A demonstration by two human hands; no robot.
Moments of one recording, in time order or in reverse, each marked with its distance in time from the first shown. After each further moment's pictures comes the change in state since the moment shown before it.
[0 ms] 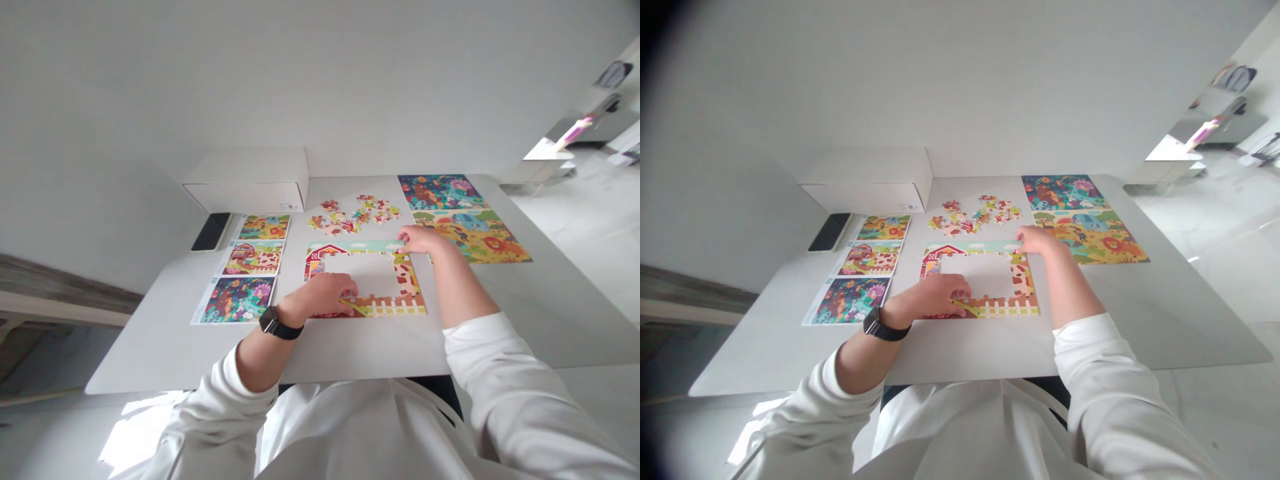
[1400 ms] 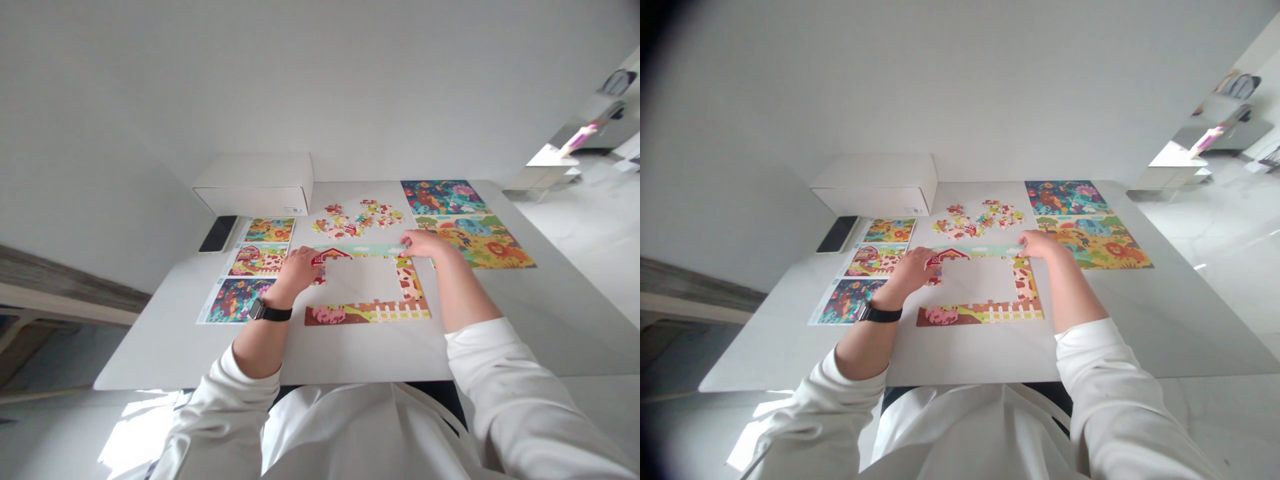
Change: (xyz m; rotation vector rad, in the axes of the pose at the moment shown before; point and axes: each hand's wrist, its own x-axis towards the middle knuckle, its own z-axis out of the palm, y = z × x) left_hand -0.010 -0.078 0.000 0.189 0.417 -0.485; right_hand 0.000 -0.003 0.000 -0.001 -0.008 0.017
